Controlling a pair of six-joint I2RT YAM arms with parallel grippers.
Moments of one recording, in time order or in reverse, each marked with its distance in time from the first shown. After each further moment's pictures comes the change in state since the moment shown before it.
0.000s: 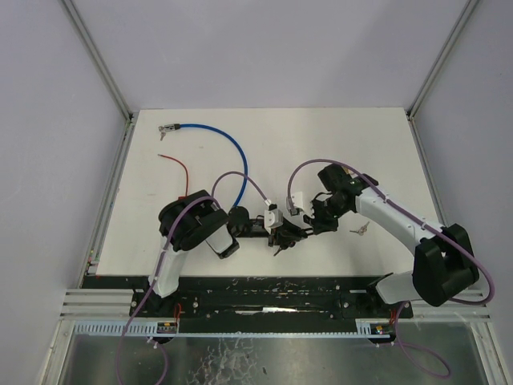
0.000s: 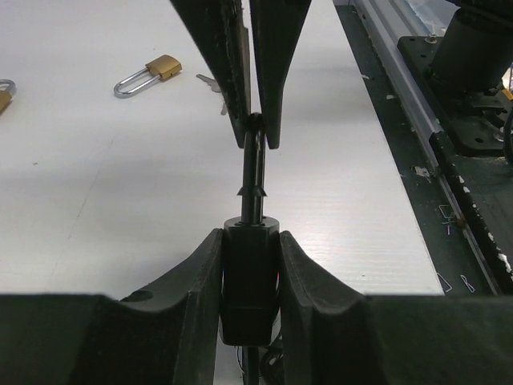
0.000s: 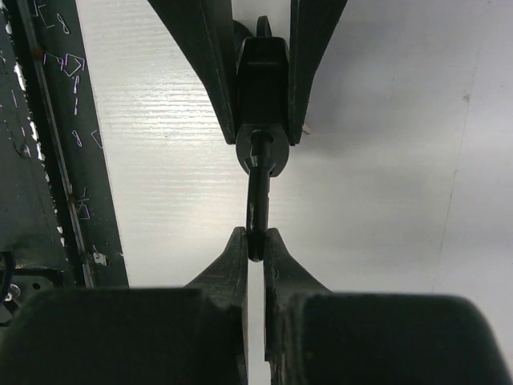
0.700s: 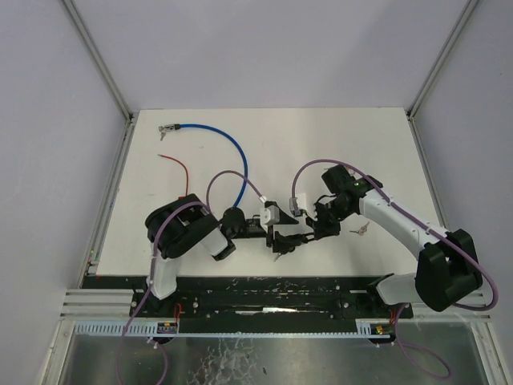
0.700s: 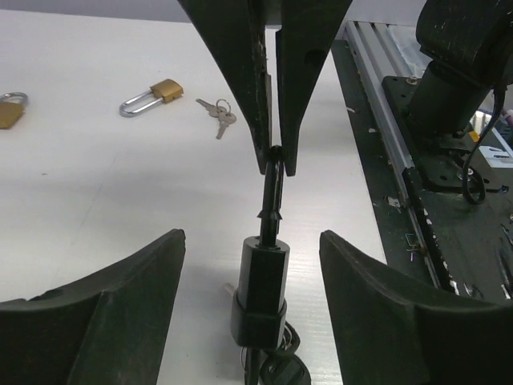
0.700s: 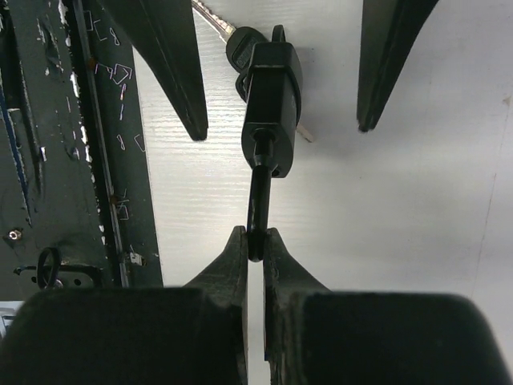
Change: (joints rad) left arm -0.009 -0.102 -0.041 -0.023 -0.029 -0.092; right arm -0.026 -0.044 -0.018 -0.048 -0.073 0.007
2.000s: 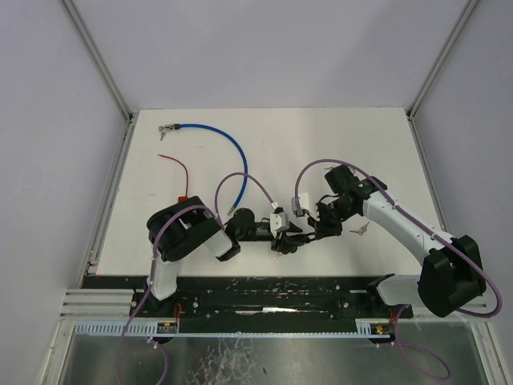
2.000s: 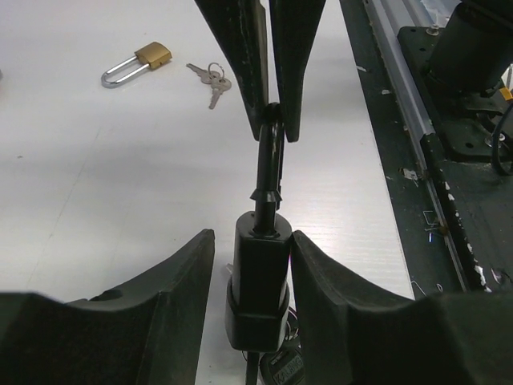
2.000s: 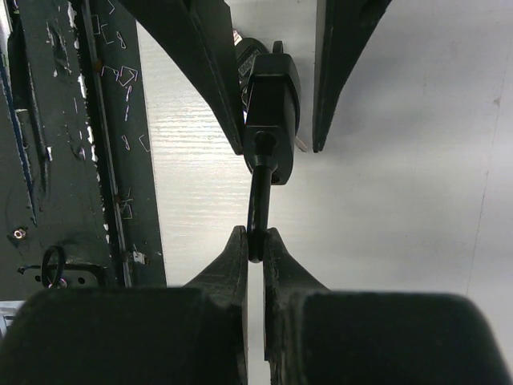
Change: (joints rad) left arm -0.062 -0.034 0.017 -0.176 -0.058 0.128; right arm -0.011 -0.045 -0.006 -0.017 -0.013 -0.007
